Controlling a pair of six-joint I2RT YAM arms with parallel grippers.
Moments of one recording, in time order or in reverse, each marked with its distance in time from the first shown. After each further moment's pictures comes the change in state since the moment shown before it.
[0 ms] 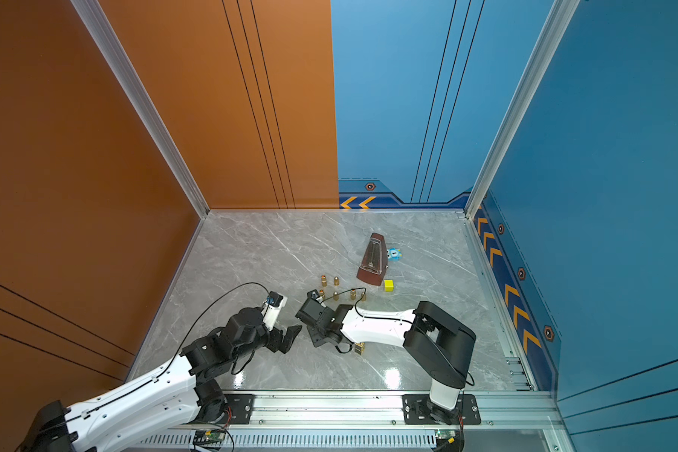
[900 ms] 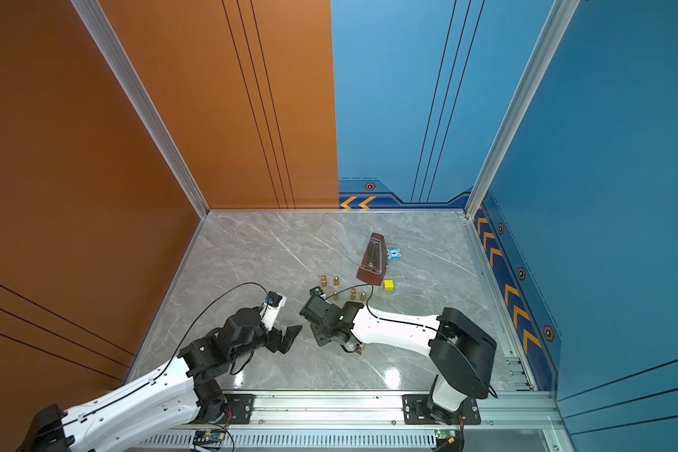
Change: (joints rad) left arm 0.000 -0.031 -0.001 0.000 0.023 0.012; right arm -0.001 -0.175 0.016 -0.142 -0.004 -0.017
